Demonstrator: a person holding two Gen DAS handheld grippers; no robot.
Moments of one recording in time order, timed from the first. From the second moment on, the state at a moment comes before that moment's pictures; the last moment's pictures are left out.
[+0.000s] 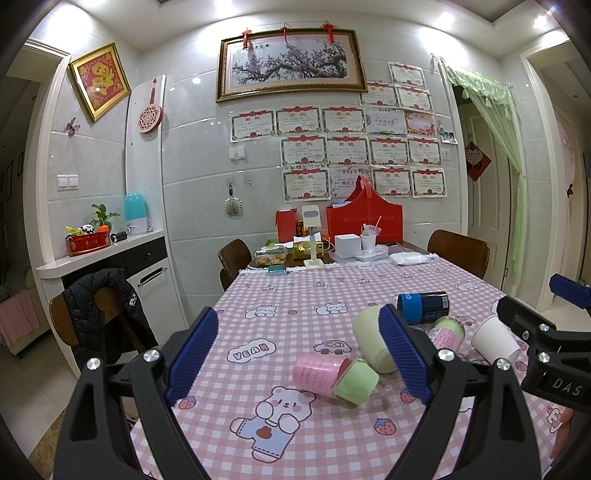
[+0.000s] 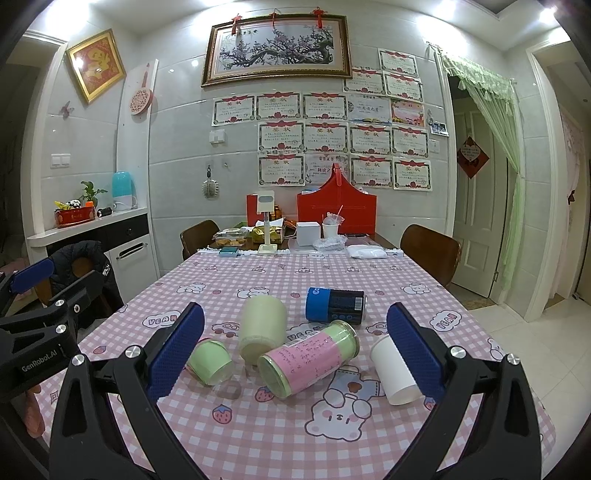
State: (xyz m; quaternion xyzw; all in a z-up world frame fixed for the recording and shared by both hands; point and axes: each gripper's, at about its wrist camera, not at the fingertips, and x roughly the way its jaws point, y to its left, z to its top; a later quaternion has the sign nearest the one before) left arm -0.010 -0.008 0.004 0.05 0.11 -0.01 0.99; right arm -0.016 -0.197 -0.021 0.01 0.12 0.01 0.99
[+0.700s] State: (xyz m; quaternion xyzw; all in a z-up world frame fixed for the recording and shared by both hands) left arm -0.011 -0.009 0.006 0.05 0.11 -0.01 0.99; right arm -0.016 -0.197 -0.020 0.01 0.12 0.01 0.99
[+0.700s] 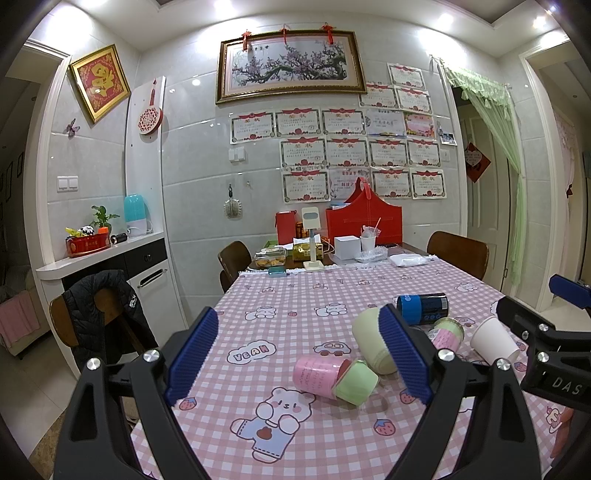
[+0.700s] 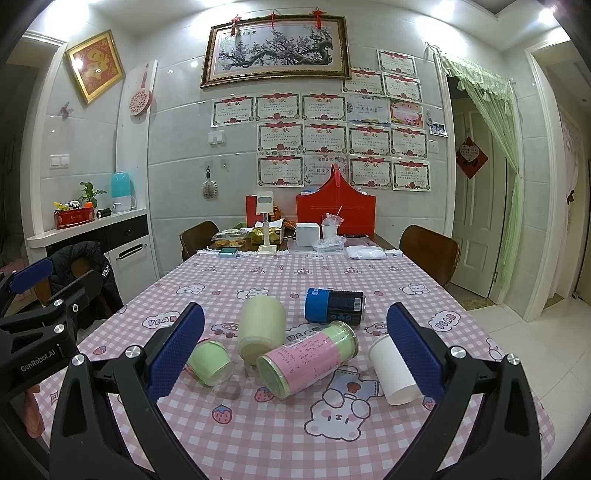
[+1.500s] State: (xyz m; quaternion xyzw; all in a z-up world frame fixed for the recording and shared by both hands) left arm 0.030 -0.016 0.004 0.07 0.17 -0.01 0.98; right arm 0.010 -0.215 -0.026 0.02 0.15 0.00 0.99
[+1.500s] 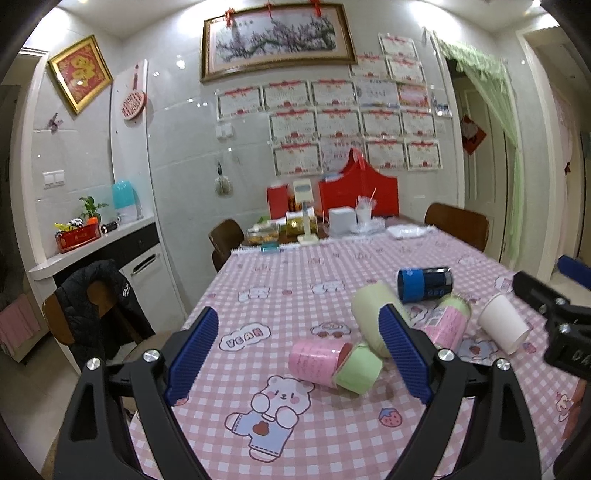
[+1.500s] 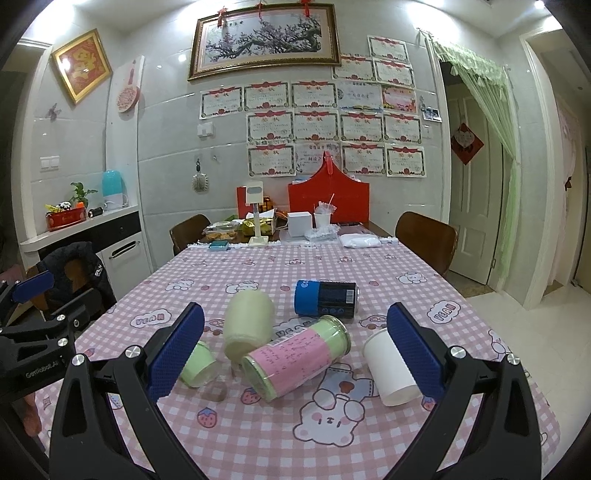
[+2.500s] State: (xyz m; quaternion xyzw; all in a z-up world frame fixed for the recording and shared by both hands) left arm 0.251 -0.097 -0.067 0.03 0.45 -0.14 0.88; right arm 0.142 -0.273 -0.055 0.01 0.26 0.00 0.97
